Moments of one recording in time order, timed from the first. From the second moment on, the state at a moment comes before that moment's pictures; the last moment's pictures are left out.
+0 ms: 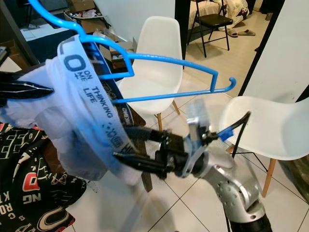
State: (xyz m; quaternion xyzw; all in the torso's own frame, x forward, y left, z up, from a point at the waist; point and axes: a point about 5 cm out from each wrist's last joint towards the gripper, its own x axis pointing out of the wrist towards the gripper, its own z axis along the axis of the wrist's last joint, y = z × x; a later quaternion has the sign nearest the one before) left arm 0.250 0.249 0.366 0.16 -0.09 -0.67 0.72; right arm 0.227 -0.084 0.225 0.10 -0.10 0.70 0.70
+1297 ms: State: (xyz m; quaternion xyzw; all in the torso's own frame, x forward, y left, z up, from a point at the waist) left arm 0.252 0.252 0.366 0.17 -0.08 -0.66 0.73; right arm 0.261 -0.107 0.217 0.01 -0.10 0.58 0.81
